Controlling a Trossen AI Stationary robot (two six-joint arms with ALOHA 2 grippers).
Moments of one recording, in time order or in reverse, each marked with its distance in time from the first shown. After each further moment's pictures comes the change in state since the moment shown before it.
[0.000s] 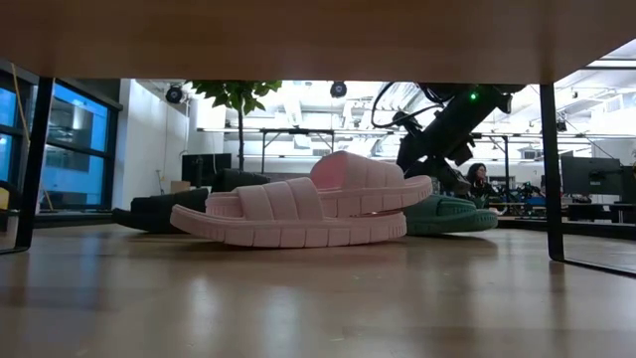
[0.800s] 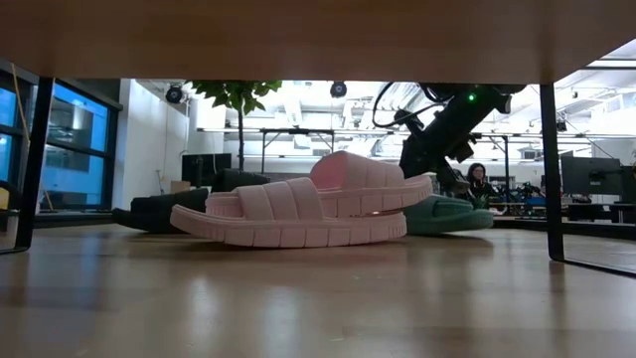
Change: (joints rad) left arm 0.000 0.000 0.000 0.000 0.000 0.005; right arm -0.001 0.000 -0.001 0.026 0.069 -0.032
